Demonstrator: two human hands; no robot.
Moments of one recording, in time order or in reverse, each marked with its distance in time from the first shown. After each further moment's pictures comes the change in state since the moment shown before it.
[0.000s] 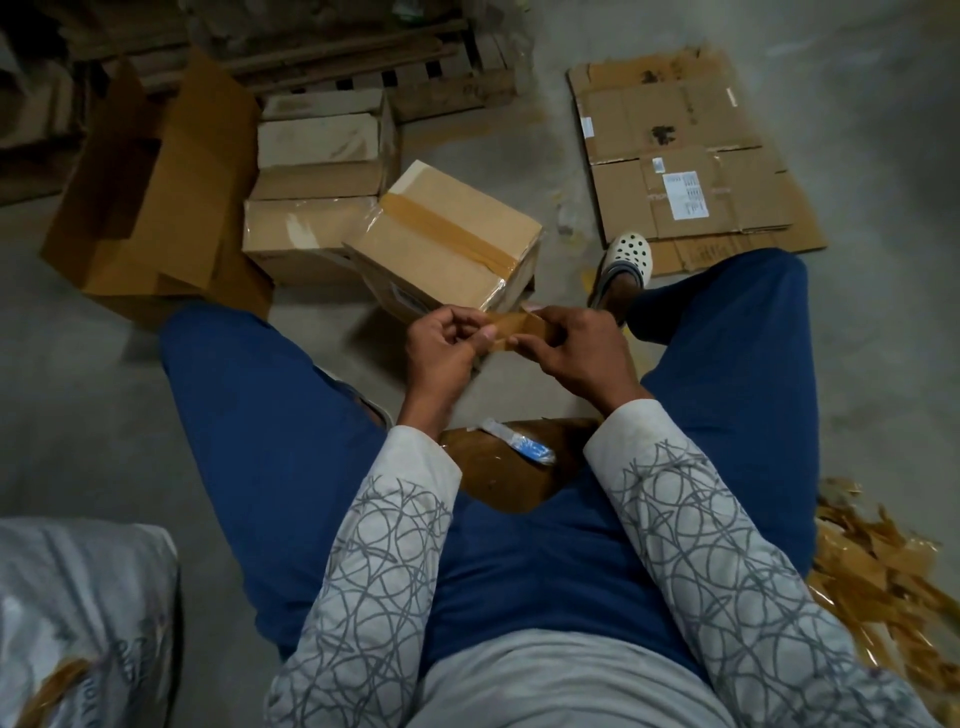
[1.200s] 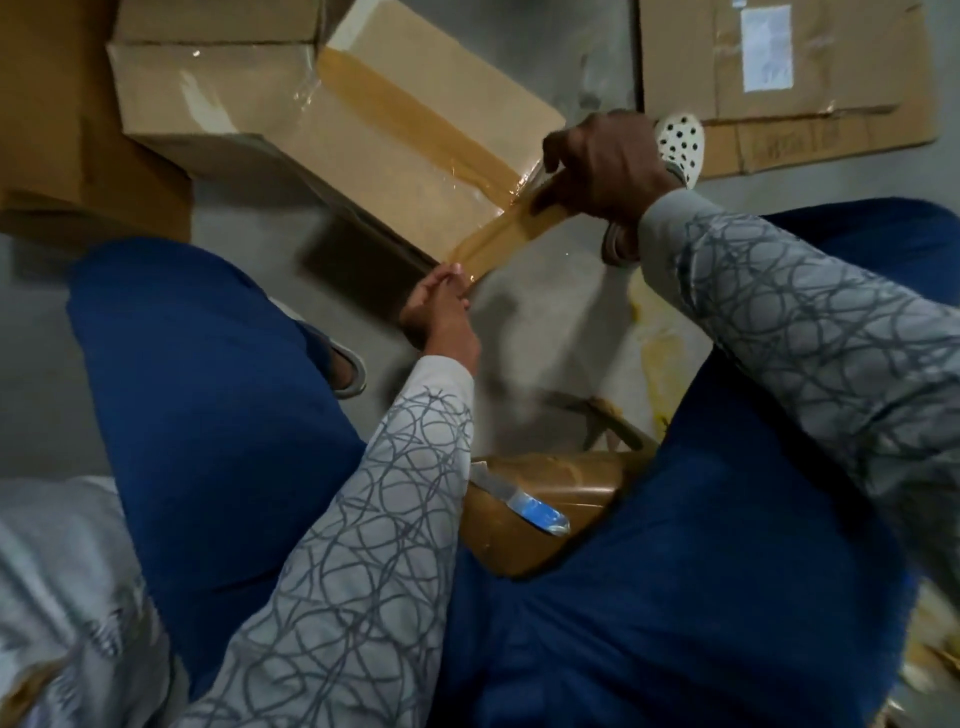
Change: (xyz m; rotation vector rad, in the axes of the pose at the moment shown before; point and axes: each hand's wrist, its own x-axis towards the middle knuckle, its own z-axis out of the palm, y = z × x) left_hand 0.148 -0.107 0.063 -0.454 0.656 -0.635; right_hand 0.229 0.069 0.033 -0.656 -0.424 -0.158
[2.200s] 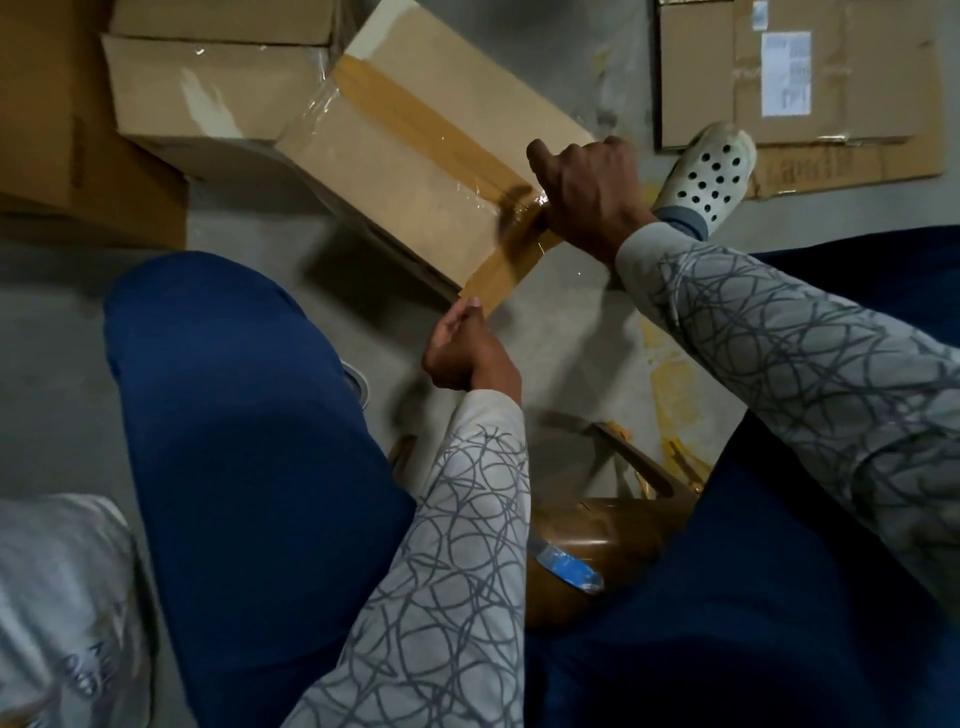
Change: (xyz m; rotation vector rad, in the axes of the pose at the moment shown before) left_hand 0.006 -0.015 0.014 -0.083 0.243 -0.033; right_hand 0.040 -0.034 0.028 -0.208 0.090 0.023
